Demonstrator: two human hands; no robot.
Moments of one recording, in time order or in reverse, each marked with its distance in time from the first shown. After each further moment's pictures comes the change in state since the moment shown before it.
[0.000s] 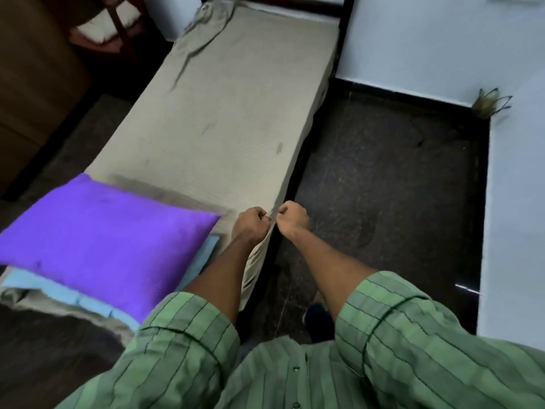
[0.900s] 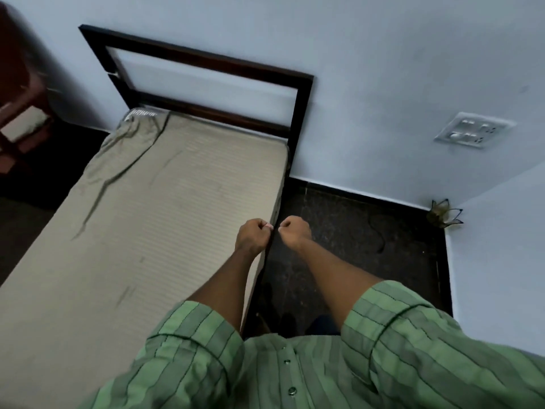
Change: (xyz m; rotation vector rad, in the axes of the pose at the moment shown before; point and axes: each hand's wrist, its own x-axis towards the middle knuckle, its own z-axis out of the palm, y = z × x) left_hand 0.546 0.470 -0.063 -0.214 -0.079 0.103; right_hand 0.572 -0.222 -0.357 -0.078 0.086 0.050
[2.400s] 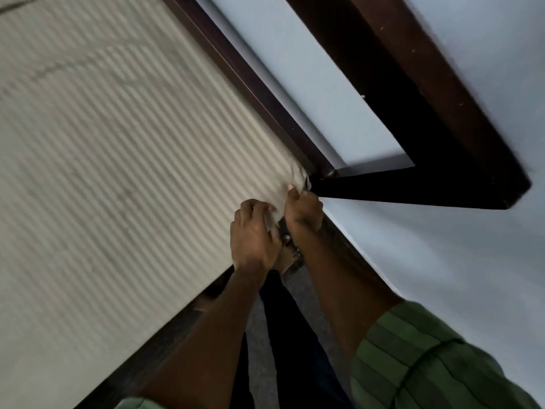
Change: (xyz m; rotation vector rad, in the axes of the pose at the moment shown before) left_hand 0.532 0.115 0.175 -0.012 0.438 -0.204; right_hand 0.680 -0.057 0.022 -0.232 -0.090 0.079
